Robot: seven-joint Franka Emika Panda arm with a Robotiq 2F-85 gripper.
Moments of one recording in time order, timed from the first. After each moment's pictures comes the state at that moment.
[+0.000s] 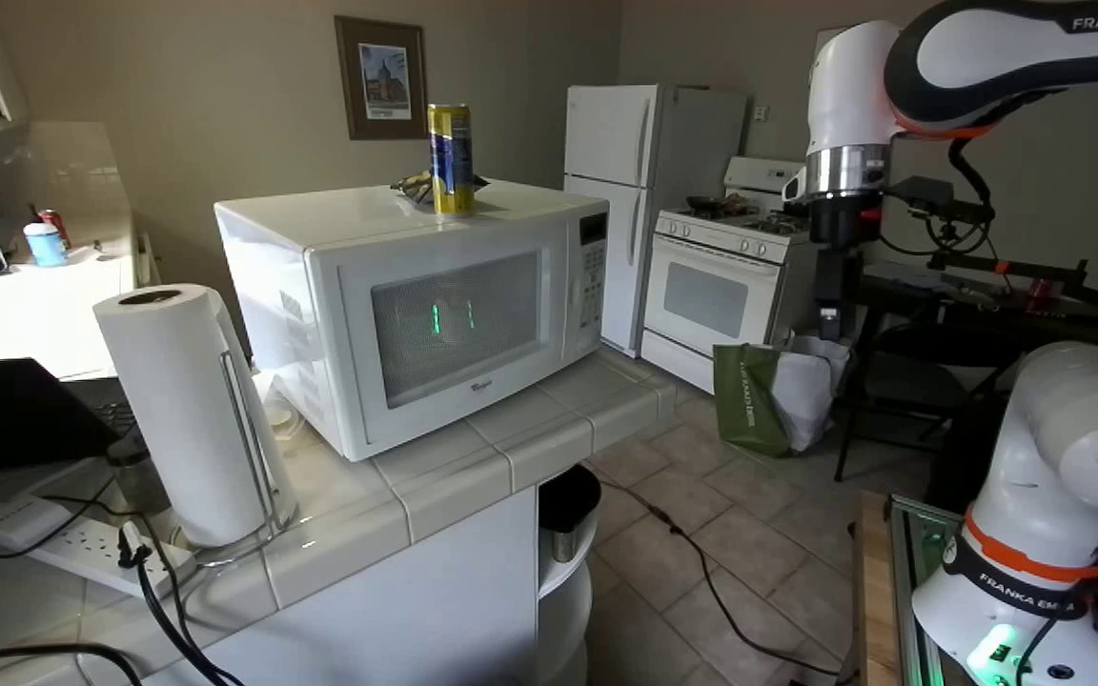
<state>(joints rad) -0.04 -0.83 -0.10 -2.51 0.12 1.49 0.06</state>
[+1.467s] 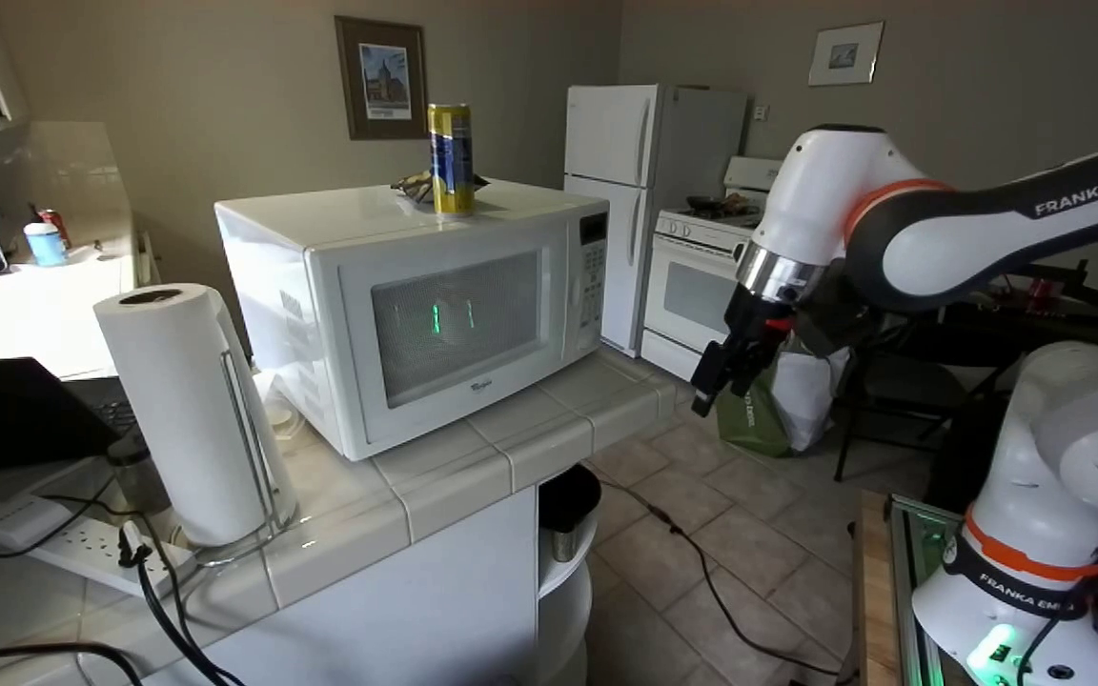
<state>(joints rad) -0.05 -0.73 0.27 -2.78 0.17 2.28 0.41</state>
